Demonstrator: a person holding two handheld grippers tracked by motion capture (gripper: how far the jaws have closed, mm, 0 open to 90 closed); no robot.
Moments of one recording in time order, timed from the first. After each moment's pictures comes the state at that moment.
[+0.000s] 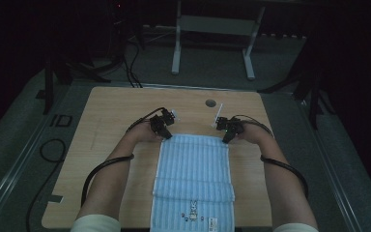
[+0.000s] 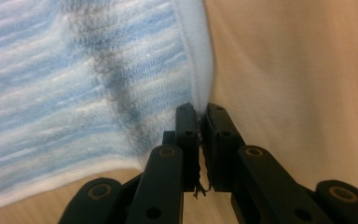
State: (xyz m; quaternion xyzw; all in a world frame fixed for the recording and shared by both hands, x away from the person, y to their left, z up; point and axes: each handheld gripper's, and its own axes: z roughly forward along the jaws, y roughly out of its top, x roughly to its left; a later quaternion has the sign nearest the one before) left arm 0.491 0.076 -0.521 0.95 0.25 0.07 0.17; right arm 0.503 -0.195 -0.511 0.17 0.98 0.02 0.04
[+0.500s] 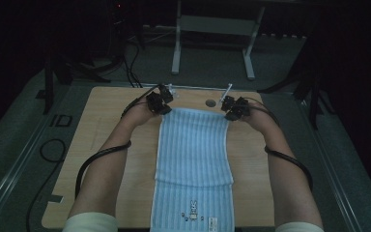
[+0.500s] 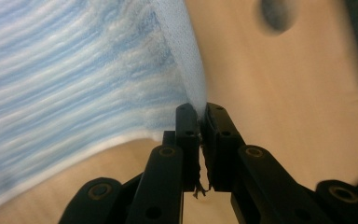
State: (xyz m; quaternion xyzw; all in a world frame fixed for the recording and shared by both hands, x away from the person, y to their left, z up) left arm 0.499 0.084 -0.422 0.92 0.26 0.19 0.21; right arm 0.514 -0.199 -0.432 0.19 0.96 0.08 0.18
